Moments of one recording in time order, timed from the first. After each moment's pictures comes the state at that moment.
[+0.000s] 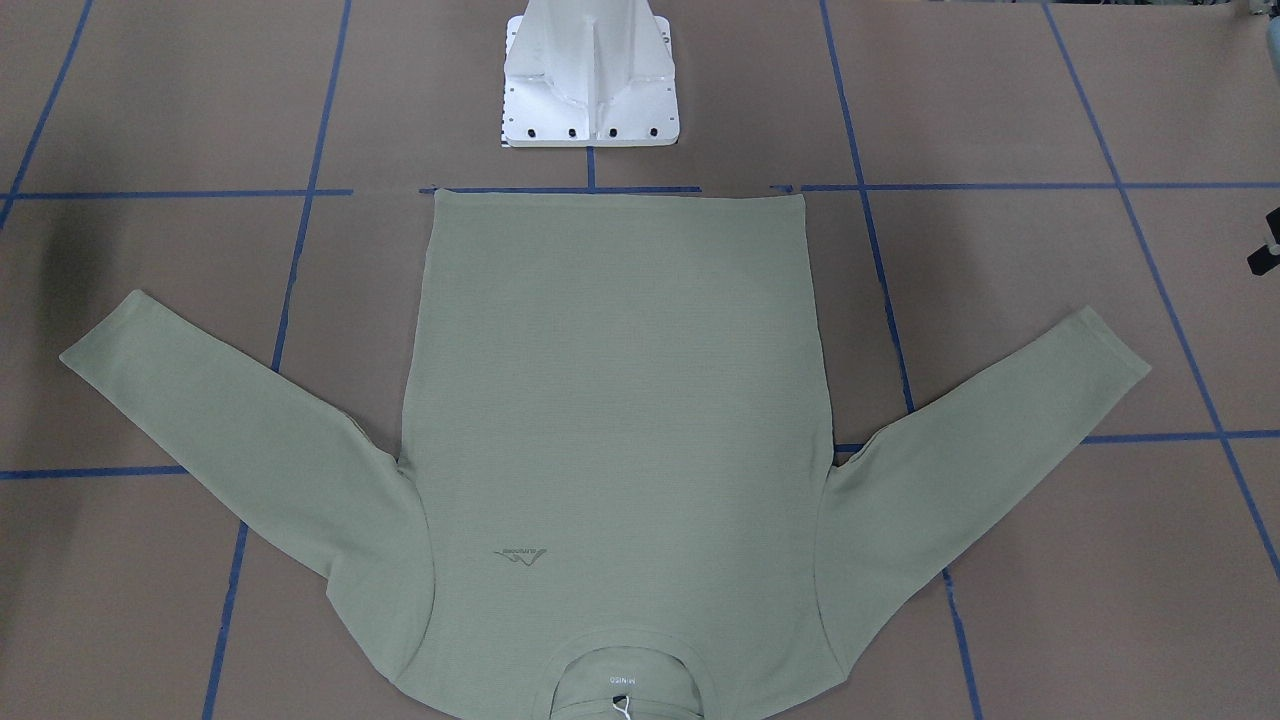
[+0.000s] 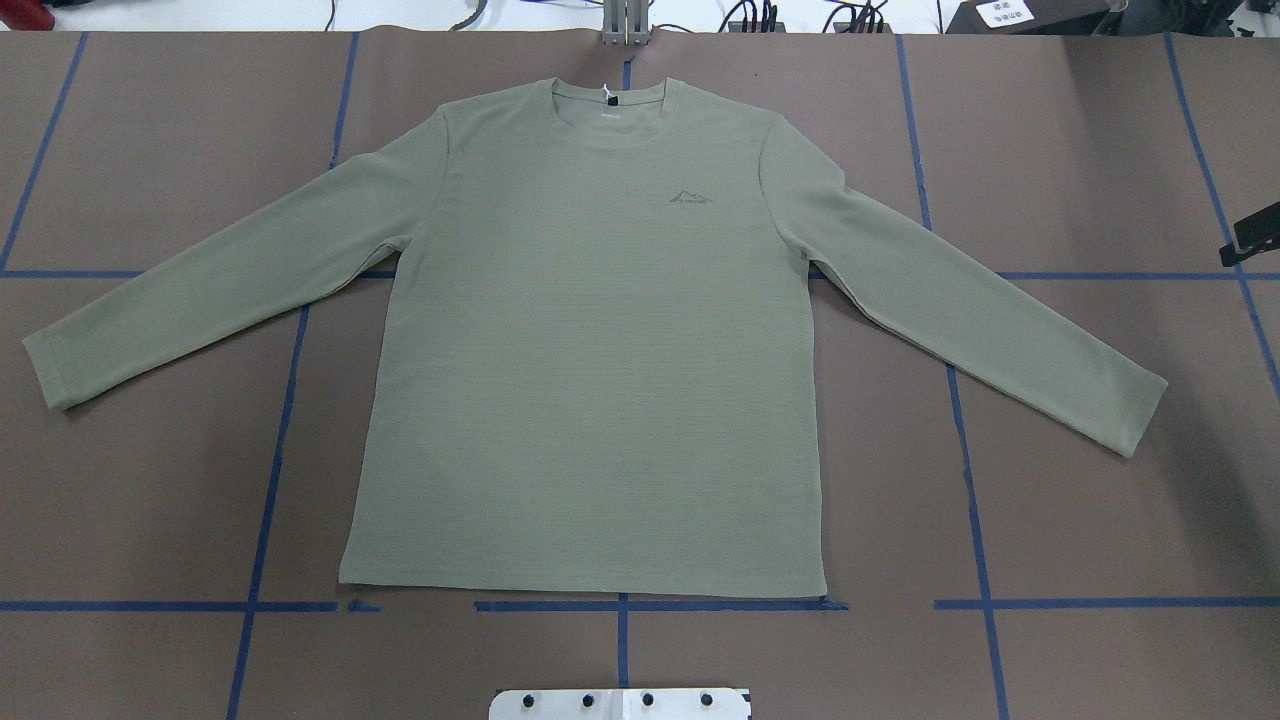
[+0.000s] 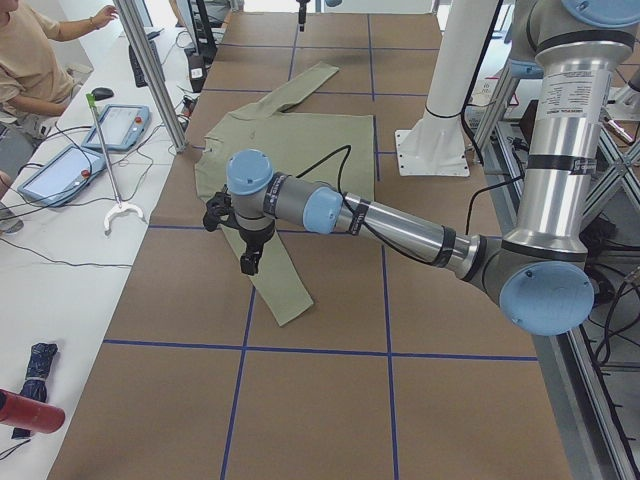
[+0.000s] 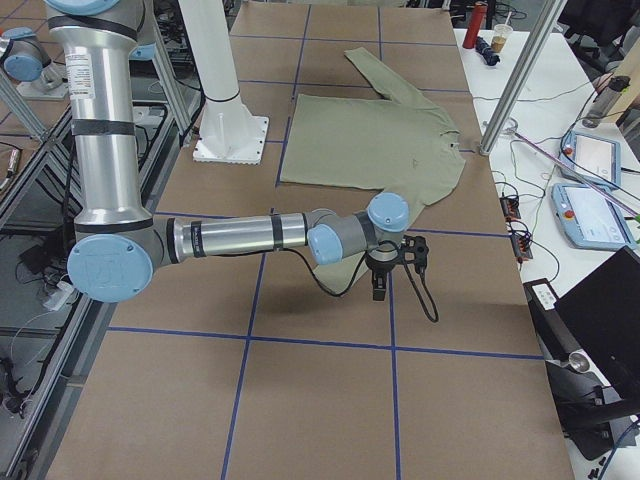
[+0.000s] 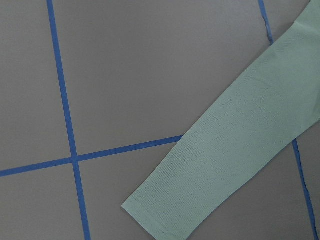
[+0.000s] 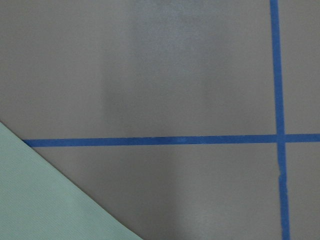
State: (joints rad) left arm -1.47 -1.65 -1.81 -1.58 -2.44 -0.09; right arm 1.30 -1.54 1.62 -1.26 2.34 0.51
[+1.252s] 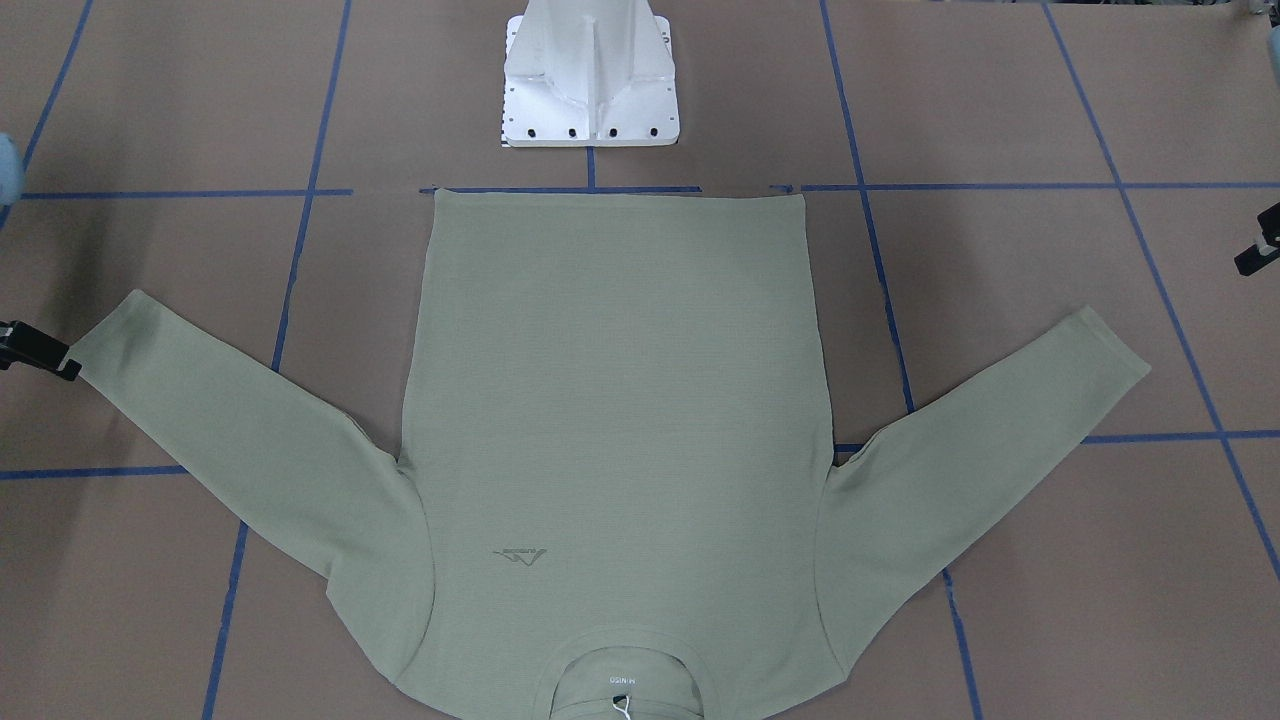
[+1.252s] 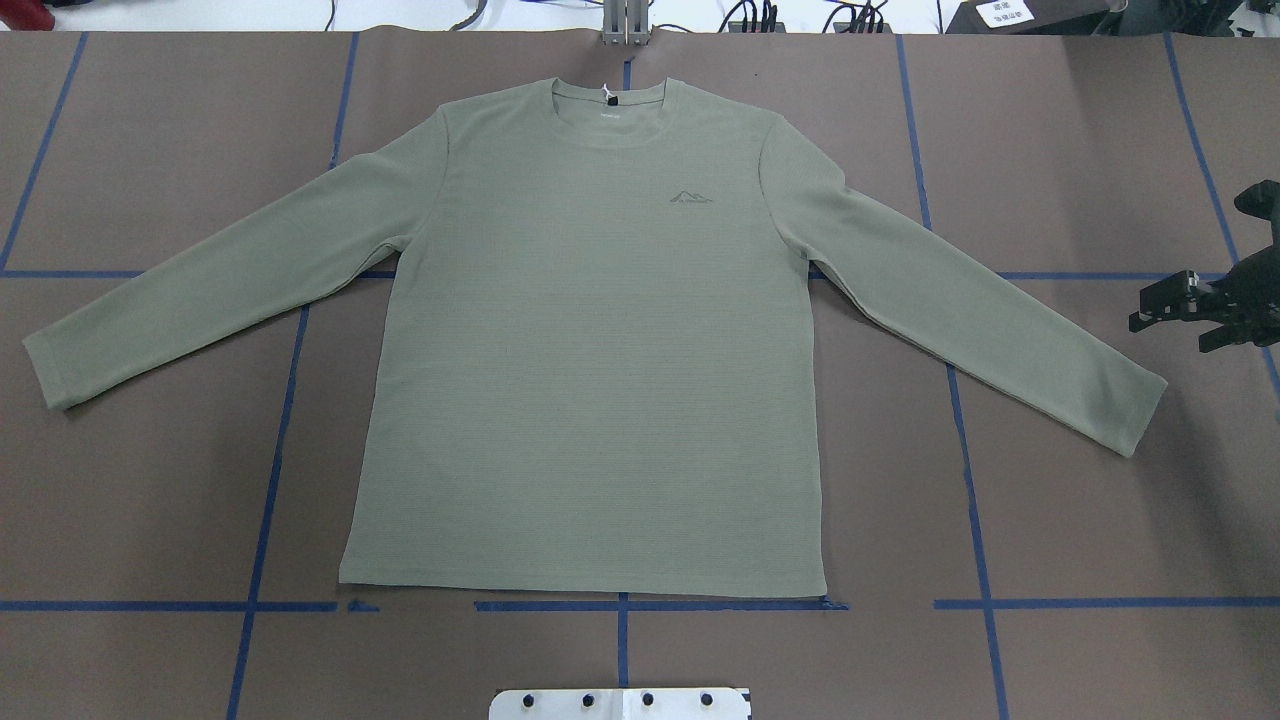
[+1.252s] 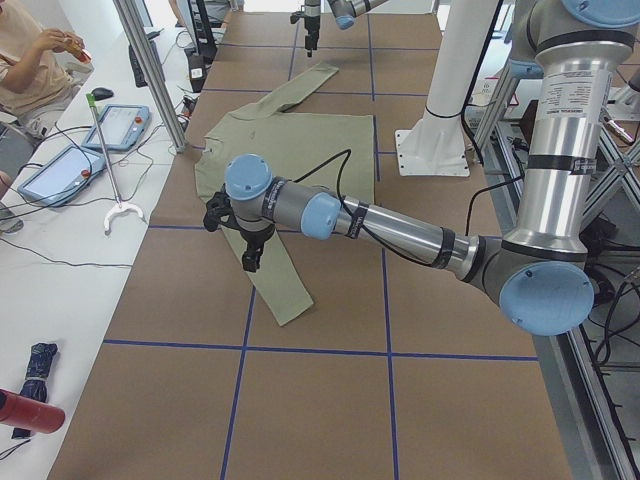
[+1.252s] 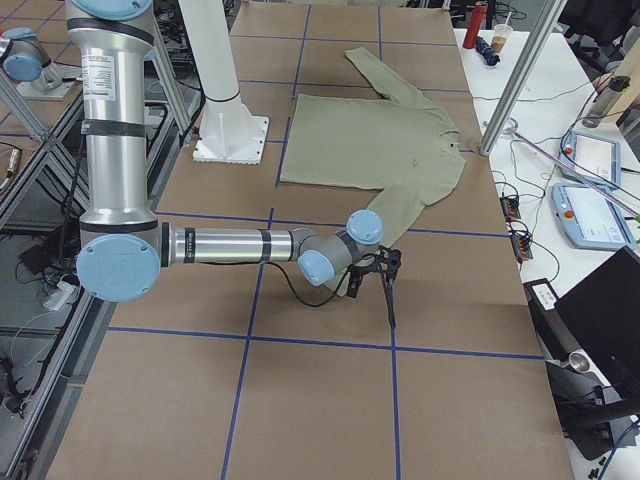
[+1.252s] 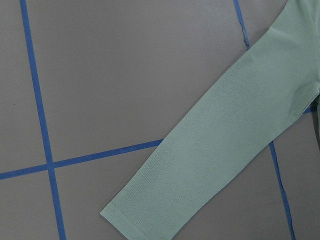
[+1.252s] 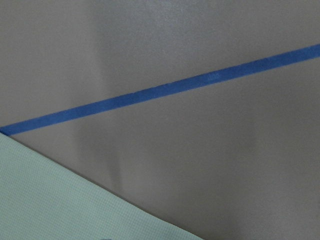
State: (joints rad) left arm -1.47 -1.65 -1.79 -1.61 -2.51 -0.14; right arm 1.13 -1.59 1.52 -0.98 2.33 0.91
